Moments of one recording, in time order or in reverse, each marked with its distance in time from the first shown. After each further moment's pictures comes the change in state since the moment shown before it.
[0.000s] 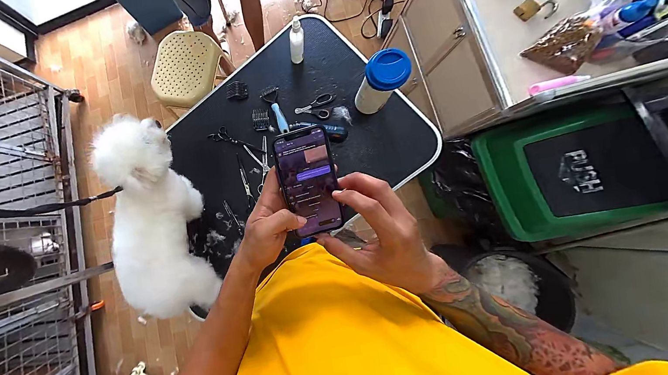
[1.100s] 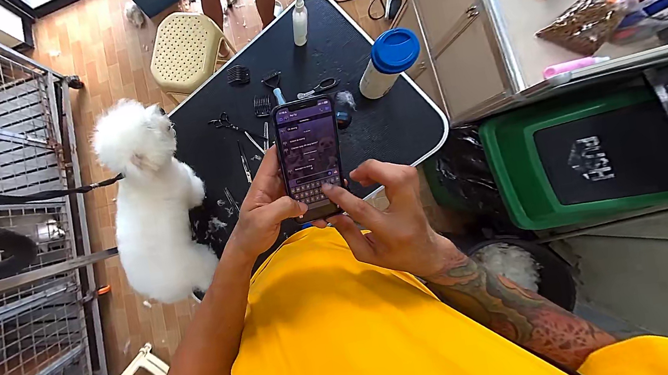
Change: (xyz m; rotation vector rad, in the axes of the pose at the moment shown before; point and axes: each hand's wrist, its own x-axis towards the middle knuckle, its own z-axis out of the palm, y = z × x) left_hand 0.001 0.025 0.013 0.112 -0.044 0.021; right_hand 0.002 -0.001 -0.007 -0.247 -0.005 -0.208
